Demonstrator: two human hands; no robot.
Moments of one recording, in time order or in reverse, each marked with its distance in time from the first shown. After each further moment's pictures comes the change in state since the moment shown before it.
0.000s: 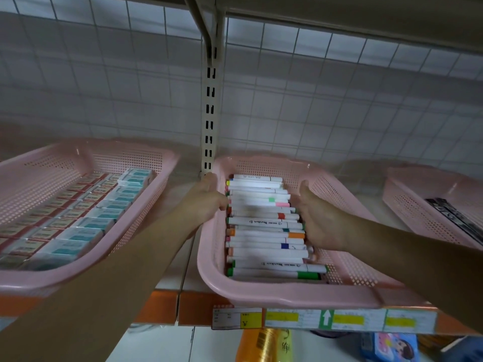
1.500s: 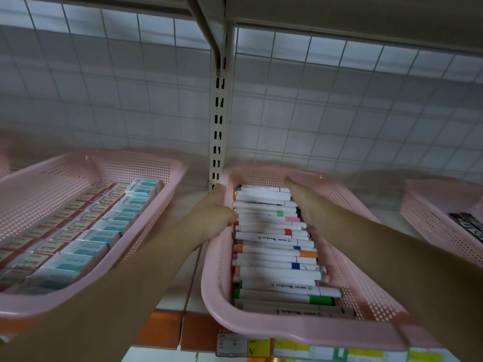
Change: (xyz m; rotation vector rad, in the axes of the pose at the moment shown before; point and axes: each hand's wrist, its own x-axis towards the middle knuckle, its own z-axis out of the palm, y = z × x) left_hand 0.007 0.004 -0.002 0.151 -0.004 0.020; right_hand 0.096 -0.037 0.006 -0.300 0.322 -0.028
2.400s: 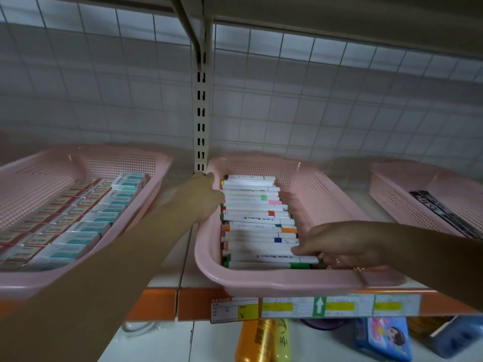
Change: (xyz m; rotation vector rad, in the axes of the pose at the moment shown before) left_hand 0.004 0.000 -0.001 0.570 0.064 0.169; right_hand -0.162 0.047 -0.049 -0.419 -0.340 0.154
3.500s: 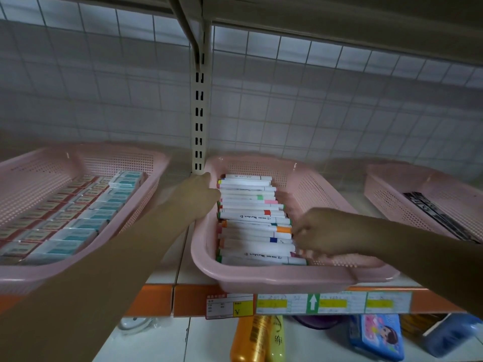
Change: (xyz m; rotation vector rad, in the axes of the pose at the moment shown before) left_hand 0.001 -0.005 0.004 -0.091 0.027 -0.010; right_hand -0.019 -0.022 0.003 -0.660 0.196 -0.203
